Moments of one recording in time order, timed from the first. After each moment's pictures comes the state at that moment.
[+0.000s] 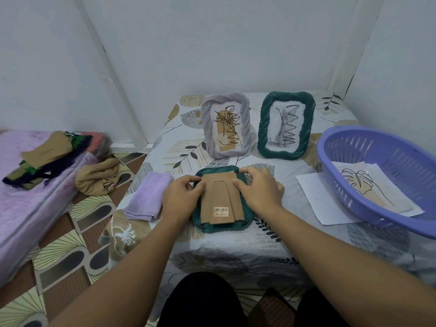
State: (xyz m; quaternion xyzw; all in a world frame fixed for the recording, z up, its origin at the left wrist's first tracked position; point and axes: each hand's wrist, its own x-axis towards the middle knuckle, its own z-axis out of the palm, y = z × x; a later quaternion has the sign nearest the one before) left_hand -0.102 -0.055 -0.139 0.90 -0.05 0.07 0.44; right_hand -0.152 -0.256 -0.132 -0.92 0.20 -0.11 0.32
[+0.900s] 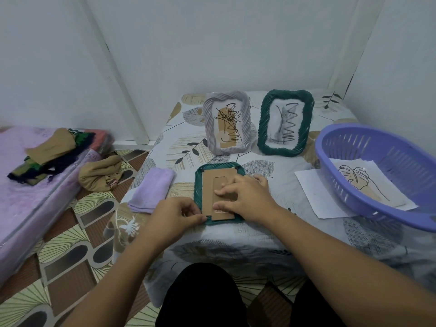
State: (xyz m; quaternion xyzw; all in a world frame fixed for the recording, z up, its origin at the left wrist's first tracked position) left_hand -0.169 -0.012 -0.102 0.93 -0.16 -0.08 0.32; right_hand -0.180 -0.240 -0.121 -0.96 -0.04 -0.04 0.26
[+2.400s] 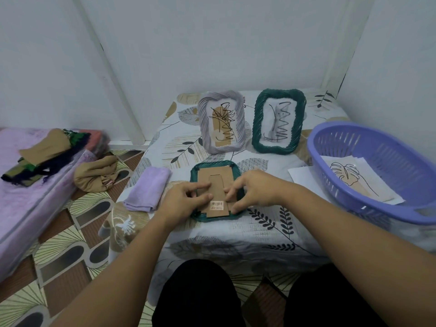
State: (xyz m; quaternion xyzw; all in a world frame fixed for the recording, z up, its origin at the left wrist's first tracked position) left_hand -0.119 -0.038 -0.147 0.85 -0.17 -0.08 0.50; right_hand -0.174 -0.282 -0.087 -0.92 -0.11 0.16 0.34
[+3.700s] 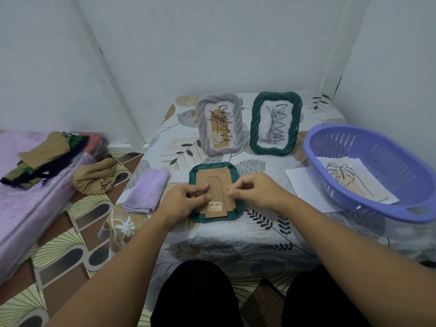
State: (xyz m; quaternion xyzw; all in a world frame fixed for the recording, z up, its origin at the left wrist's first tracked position) left_hand -0.124 -0.044 -0.136 0.82 -0.13 -0.15 0.54; right_hand -0.191 -0.285 -0.108 -0.82 -0.01 0.08 0.57
